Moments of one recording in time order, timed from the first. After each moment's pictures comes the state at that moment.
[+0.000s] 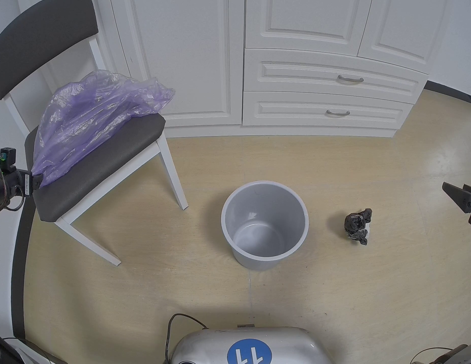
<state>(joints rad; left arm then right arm) 0.39 1.62 -0.85 -0.47 -0.02 0.34 -0.19 0.99 -0.54 -0.31 0.31 0.10</state>
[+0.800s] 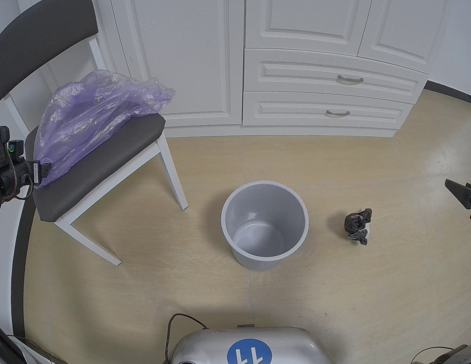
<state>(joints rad) 0.35 1.73 -0.95 -0.51 0.02 0.24 -0.22 1.00 -0.55 -0.32 0.32 0.11</state>
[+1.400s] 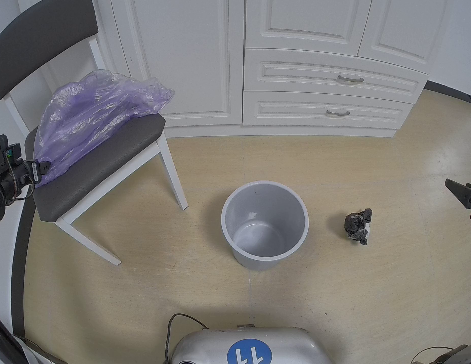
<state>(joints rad) 0.42 1.83 -0.95 -0.68 -0.12 0.12 -0.23 1.00 -0.55 -0.32 0.32 0.11</state>
